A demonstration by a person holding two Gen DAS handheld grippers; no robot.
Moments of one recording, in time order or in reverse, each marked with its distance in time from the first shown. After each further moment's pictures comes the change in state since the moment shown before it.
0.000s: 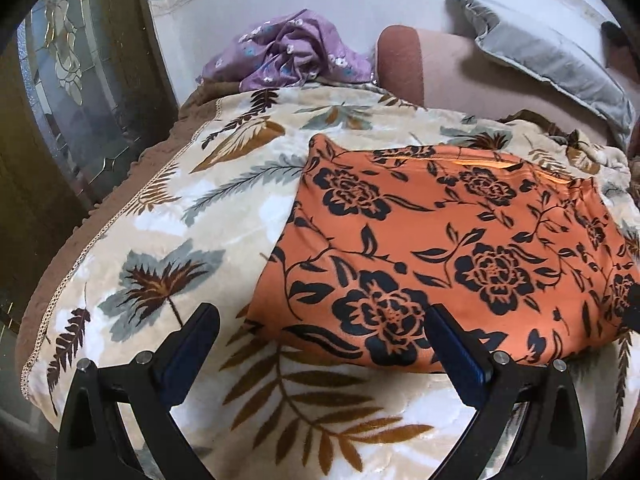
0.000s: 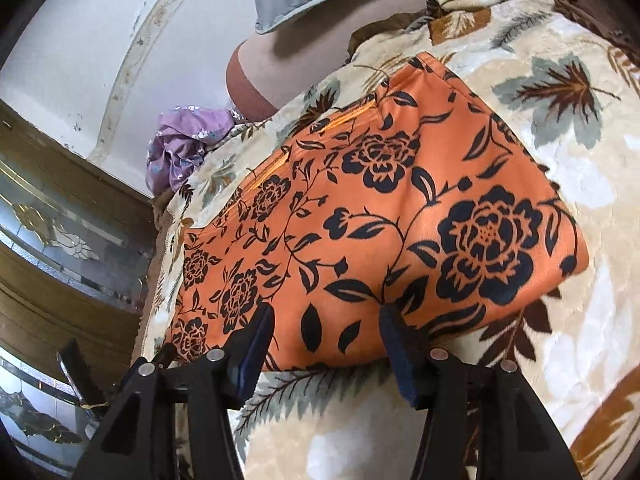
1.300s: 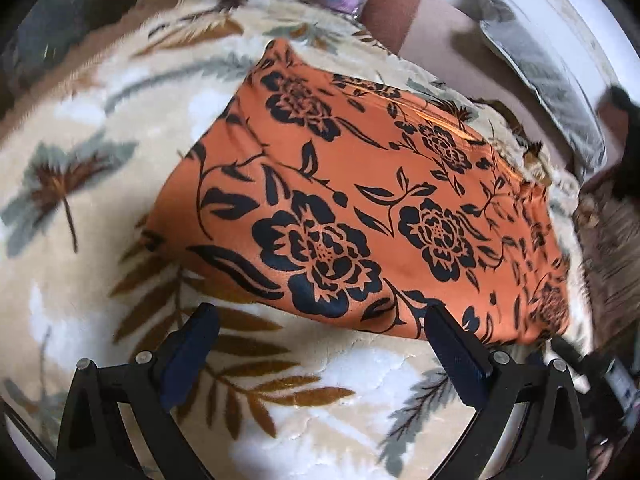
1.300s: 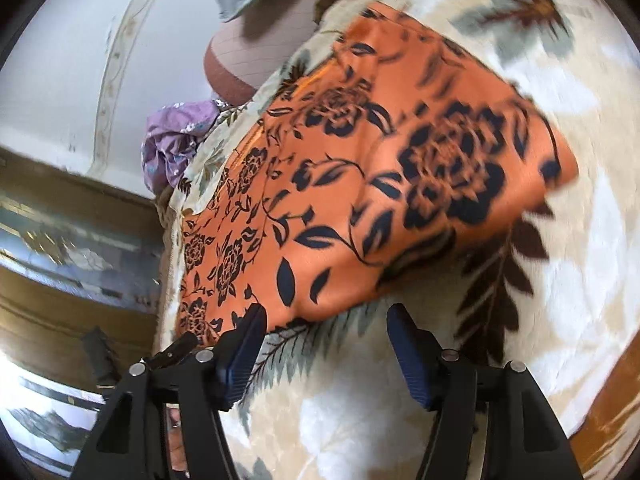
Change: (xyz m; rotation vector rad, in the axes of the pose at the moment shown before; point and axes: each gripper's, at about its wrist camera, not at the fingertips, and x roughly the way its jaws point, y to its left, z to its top) left arm 0.035 0.009 -0.015 -0.235 0.302 -0.354; right arm 0.007 -0.041 -0.026 0.179 0.098 0.096
